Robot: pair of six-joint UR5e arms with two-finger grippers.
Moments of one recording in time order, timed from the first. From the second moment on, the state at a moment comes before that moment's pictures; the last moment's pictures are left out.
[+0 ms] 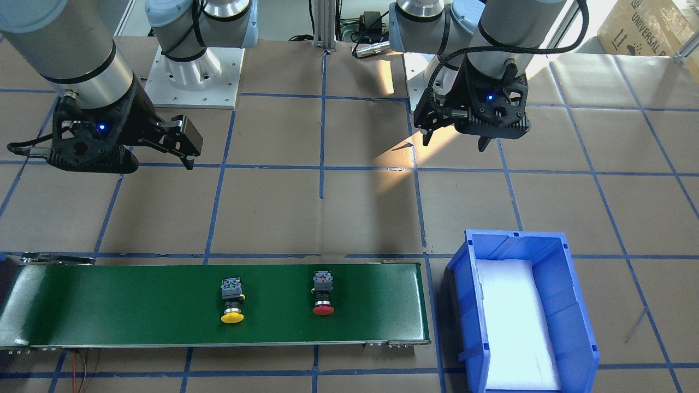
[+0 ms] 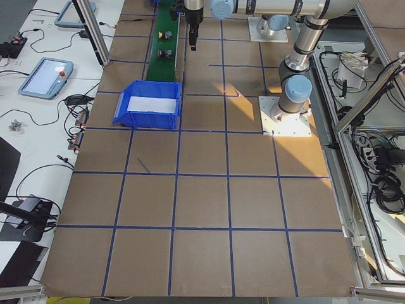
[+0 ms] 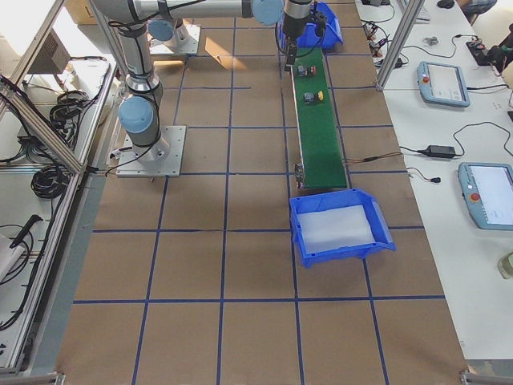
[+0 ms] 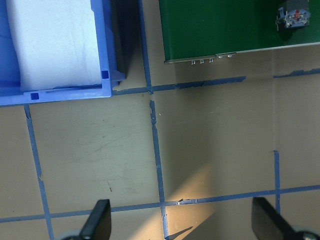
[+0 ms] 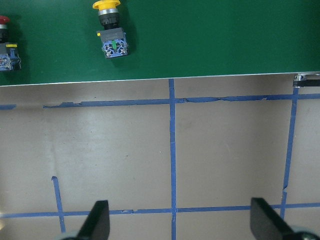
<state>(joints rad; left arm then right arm) -1.61 -1.57 -1.61 -1.55 1.56 0.05 1.58 -1.43 1.41 -1.48 -1.57 0.03</state>
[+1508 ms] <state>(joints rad) -1.61 -1.57 -1.61 -1.55 1.56 0.05 1.54 -1.37 1.37 -1.52 -1.57 0.01</state>
